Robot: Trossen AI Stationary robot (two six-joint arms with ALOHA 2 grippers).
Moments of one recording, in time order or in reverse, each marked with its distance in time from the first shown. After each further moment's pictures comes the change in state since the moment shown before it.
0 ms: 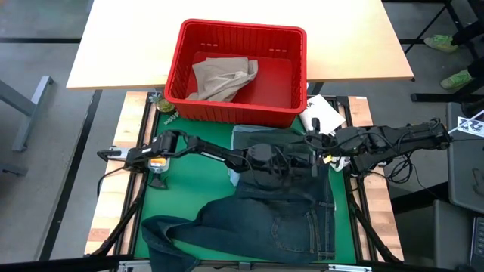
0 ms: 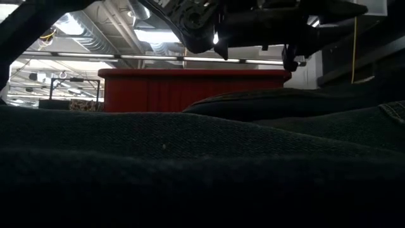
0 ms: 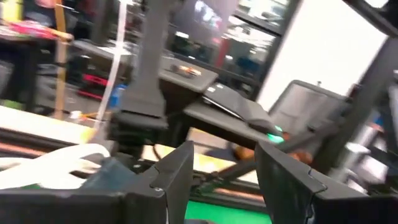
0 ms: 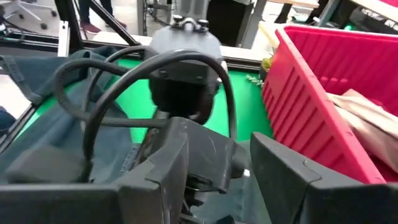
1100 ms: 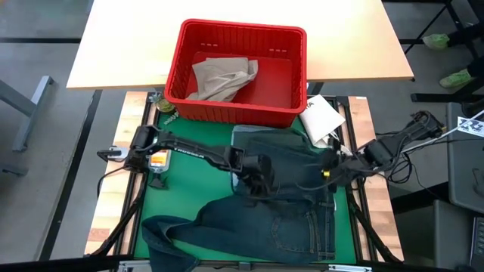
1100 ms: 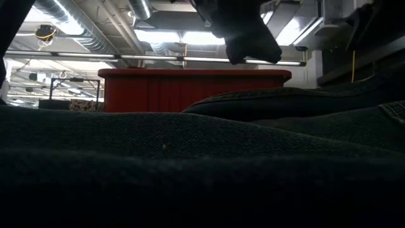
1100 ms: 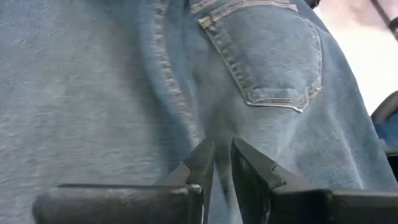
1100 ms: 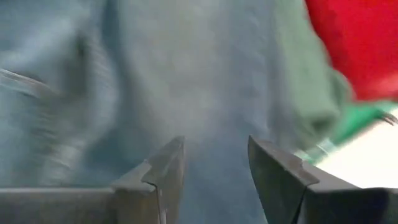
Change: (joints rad) left arm -0.096 -0.283 0.000 -1.215 0.112 0.356; right arm 0.305 0.051 0.019 -0.730 0.187 0.637
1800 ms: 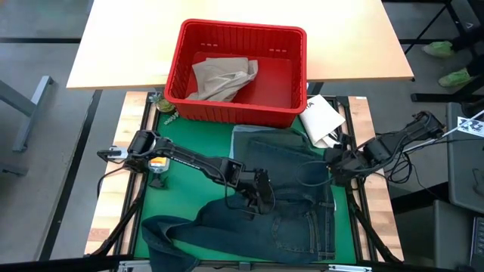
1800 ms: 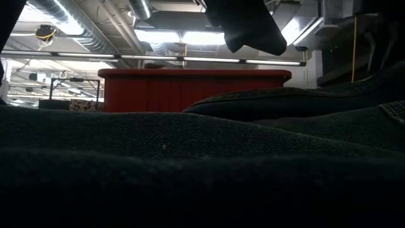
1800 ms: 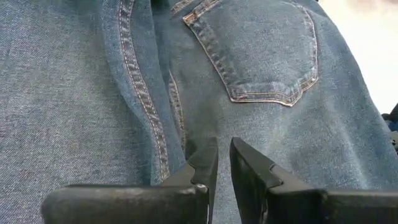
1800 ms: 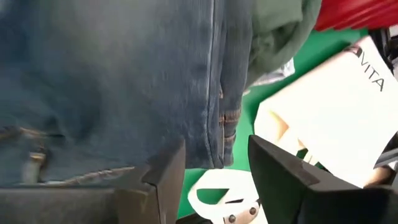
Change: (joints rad) left arm -0.099 0.001 0.000 0.000 -0.141 0.002; right arm -0.024 -0.020 -0.048 -0.255 -0.055 0.034
